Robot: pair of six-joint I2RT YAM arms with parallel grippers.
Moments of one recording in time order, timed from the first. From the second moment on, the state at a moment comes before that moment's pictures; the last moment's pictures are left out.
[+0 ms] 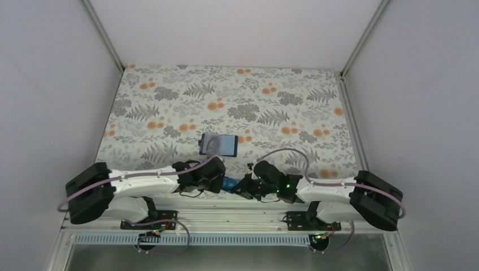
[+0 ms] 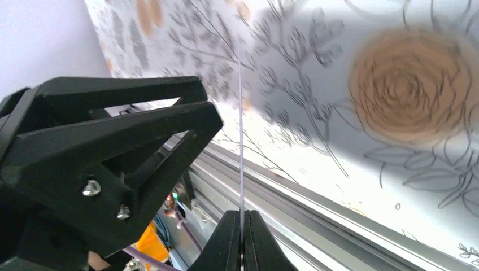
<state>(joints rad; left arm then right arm) -1.12 1.31 0.59 -0.37 -0.06 -0.81 1.09 1.24 0.31 0.25 -0.34 1.44</state>
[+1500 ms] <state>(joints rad) -0.56 1.30 0.91 0.26 0.43 -0.91 0.52 1.30 0.70 0.64 -0.58 1.47</state>
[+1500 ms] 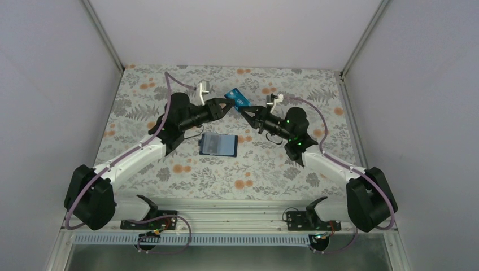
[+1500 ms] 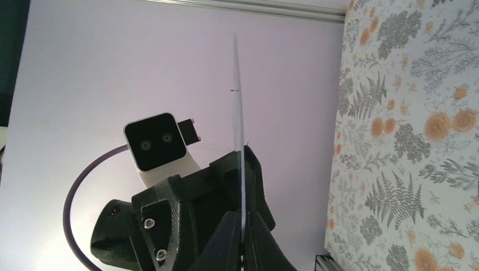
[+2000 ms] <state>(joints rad) -0.54 1.32 0.86 0.46 0.49 -1.02 0.52 1.32 0.70 0.77 -0.58 1.54</state>
